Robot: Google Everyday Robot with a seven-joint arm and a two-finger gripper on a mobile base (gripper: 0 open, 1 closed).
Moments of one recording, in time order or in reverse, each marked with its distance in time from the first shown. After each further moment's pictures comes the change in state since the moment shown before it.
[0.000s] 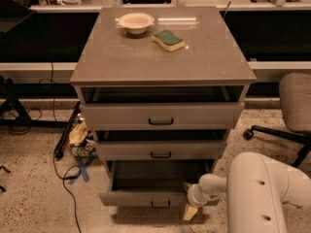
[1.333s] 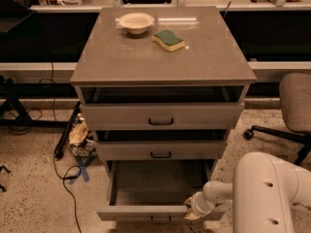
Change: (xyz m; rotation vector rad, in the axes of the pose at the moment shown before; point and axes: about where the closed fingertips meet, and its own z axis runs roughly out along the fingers) arm 0.011 0.039 -0.014 -0.033 0.008 0.074
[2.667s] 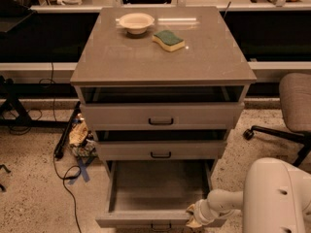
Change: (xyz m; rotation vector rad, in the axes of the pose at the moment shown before) arm 0.007 0.032 -0.001 0.003 -0.029 0.046
